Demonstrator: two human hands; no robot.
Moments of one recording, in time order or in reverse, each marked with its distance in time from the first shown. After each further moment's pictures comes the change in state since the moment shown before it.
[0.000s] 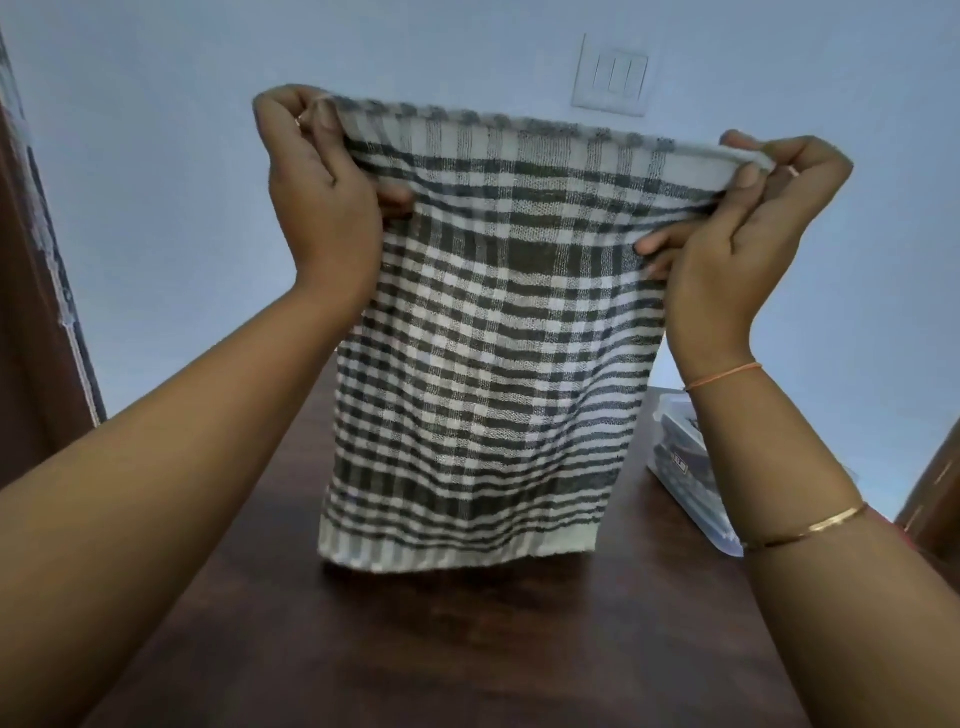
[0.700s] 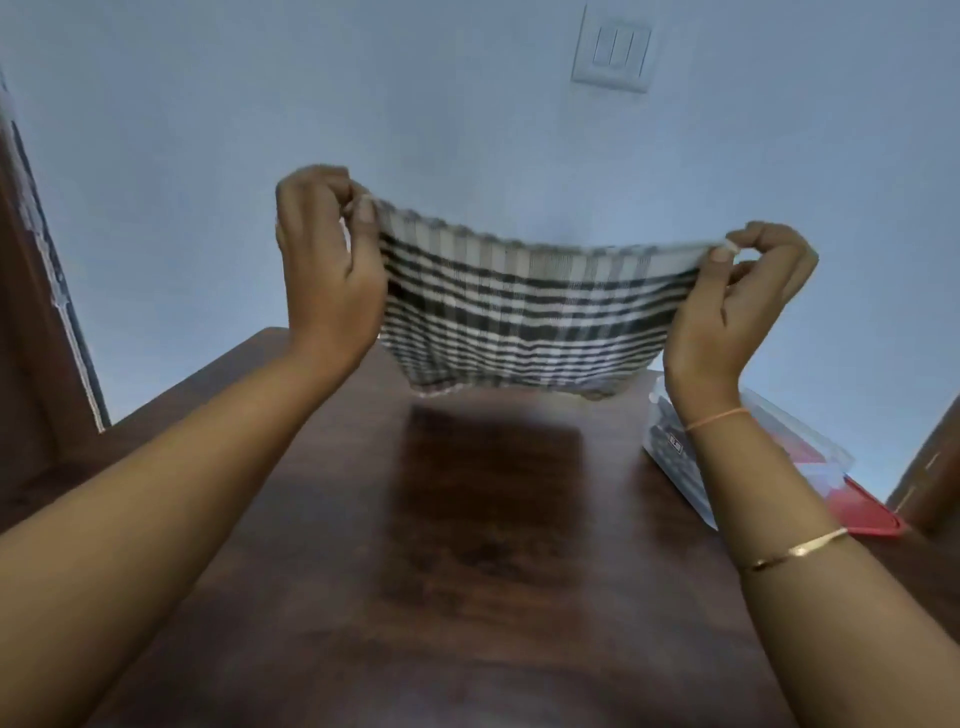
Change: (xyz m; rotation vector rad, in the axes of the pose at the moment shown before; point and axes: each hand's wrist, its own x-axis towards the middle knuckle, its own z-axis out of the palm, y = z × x) left_hand -0.045 -0.036 -0.026 0.395 -0.135 0.147; right_hand -0.027 0.056 -0.036 -0.305 0.071 -0.123
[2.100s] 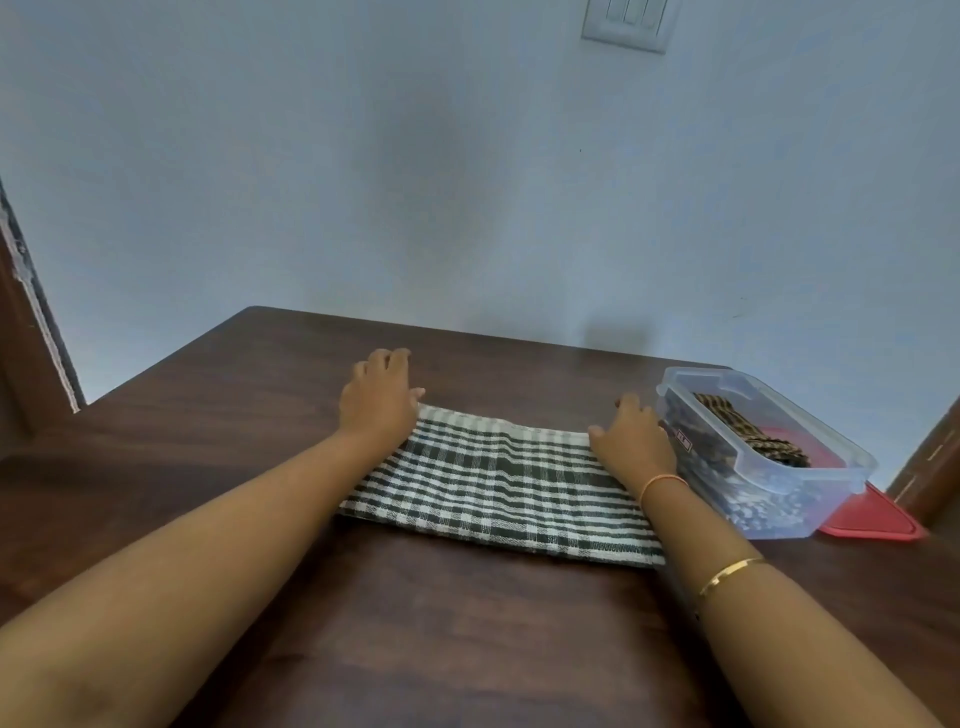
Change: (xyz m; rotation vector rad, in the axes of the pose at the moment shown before) left_hand -0.099 -0.091 0.061 0.593 -0.850 -0.318; right_hand -0.098 0.096 -0.010 -0.922 -1.055 0.618
